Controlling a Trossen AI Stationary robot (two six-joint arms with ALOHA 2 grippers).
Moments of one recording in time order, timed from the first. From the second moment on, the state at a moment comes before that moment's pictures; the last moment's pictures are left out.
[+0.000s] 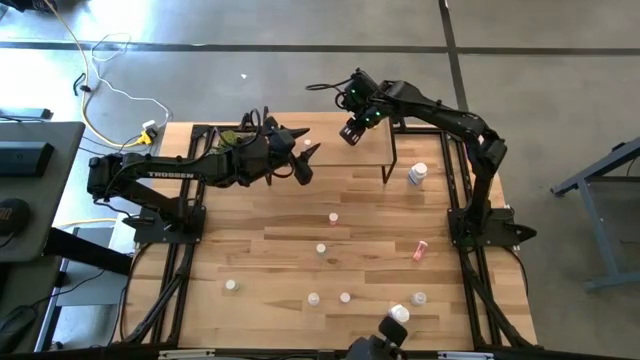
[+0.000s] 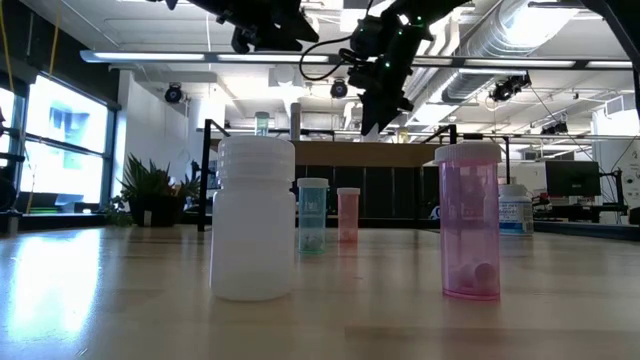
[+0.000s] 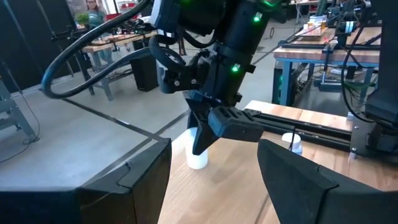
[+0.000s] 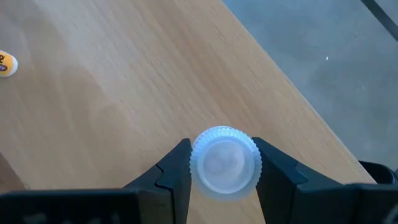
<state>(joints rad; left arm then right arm) 0.28 1.34 0.97 0.23 -0.48 0.05 -0.60 1.88 1.80 -0.99 0.05 0.02</state>
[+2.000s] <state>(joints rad) 0.28 1.34 0.97 0.23 -0.45 0.06 -0.66 1.48 1.74 -1.28 0.31 0.11</state>
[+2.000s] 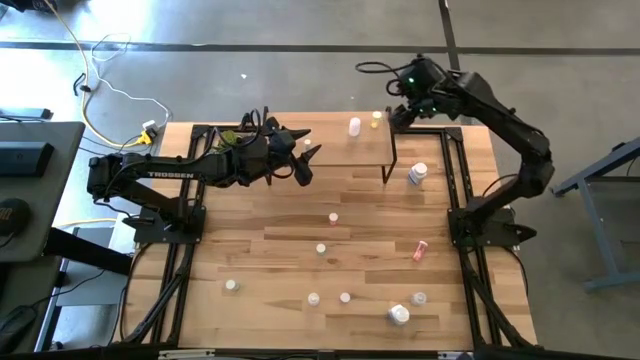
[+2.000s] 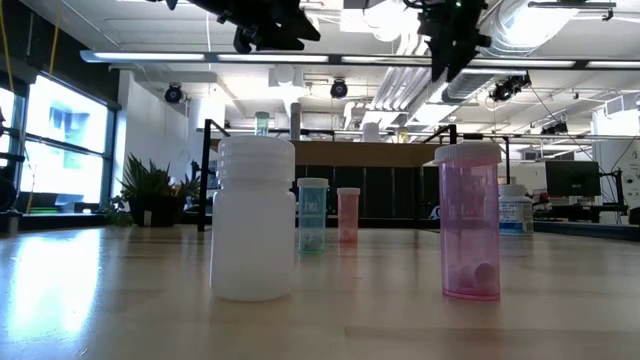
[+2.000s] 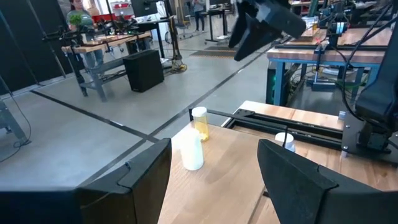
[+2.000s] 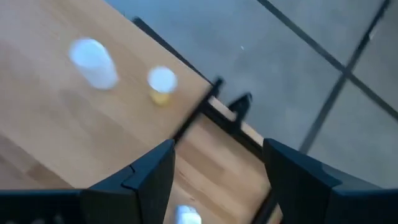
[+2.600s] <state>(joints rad) 0.28 1.34 0.97 0.23 -0.46 0.06 -0.67 1.18 1.24 -1.21 0.30 0.40</state>
